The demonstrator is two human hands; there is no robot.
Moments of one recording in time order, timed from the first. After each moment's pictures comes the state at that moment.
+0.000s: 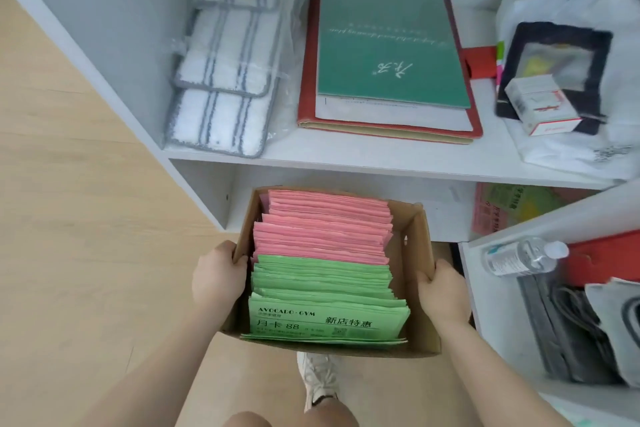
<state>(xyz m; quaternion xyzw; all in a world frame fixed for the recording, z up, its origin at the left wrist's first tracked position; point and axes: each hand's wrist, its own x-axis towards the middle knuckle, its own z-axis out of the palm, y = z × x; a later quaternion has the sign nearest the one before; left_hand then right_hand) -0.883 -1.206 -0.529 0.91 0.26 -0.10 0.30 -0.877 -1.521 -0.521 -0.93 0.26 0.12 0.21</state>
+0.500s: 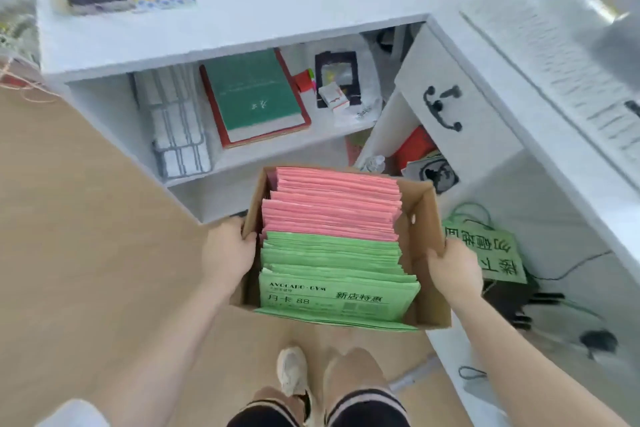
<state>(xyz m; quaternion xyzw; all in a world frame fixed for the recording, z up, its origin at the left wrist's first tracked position) -1.021 -1.259 -0.168 0.95 0.00 -0.14 0.28 -1.149 -1.555 -0.156 -0.88 0.43 0.06 0.20</state>
